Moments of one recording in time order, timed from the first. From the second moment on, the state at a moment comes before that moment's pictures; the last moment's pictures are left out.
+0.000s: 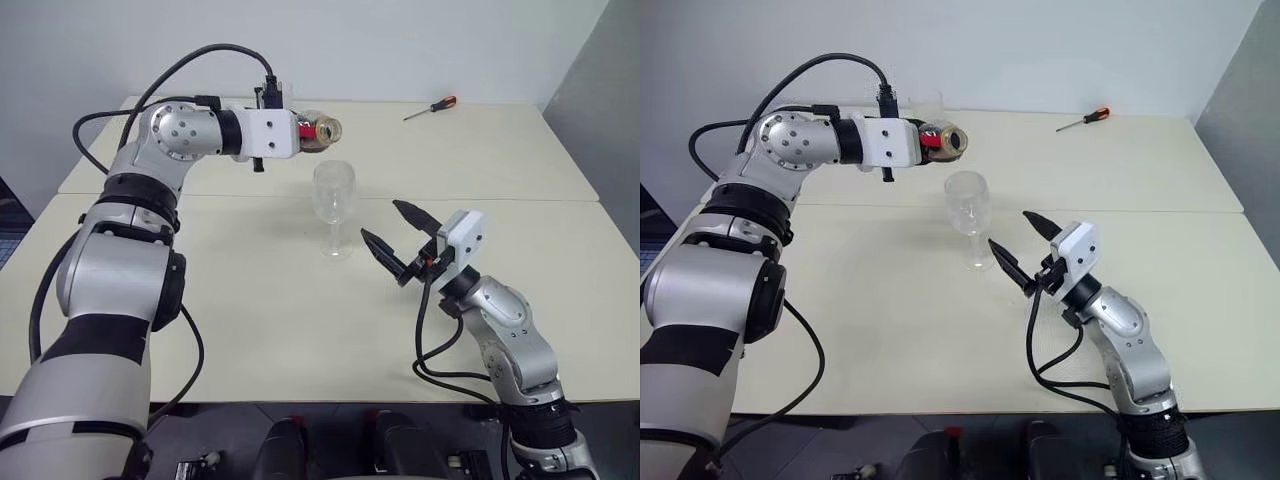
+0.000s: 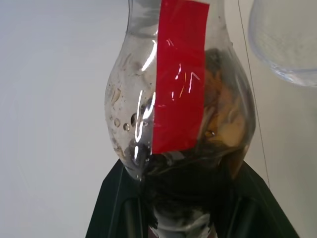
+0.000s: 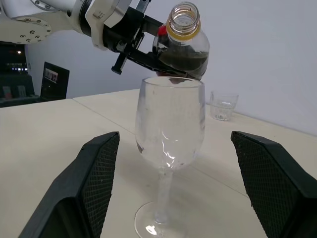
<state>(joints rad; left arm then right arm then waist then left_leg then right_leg) -1.43 0.58 -0.25 1.30 0.40 -0.84 -0.84 -0.25 -0.26 0.10 -0.33 0.29 0.15 0.52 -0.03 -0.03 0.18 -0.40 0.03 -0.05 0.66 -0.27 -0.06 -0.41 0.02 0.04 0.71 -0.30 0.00</state>
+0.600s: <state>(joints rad) -1.45 0.61 -0.33 1.30 0.50 -0.91 -0.76 -0.26 -0.24 0.12 -0.28 0.29 0.12 0.52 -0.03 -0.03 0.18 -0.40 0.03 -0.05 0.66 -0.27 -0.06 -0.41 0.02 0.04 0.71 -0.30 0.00</state>
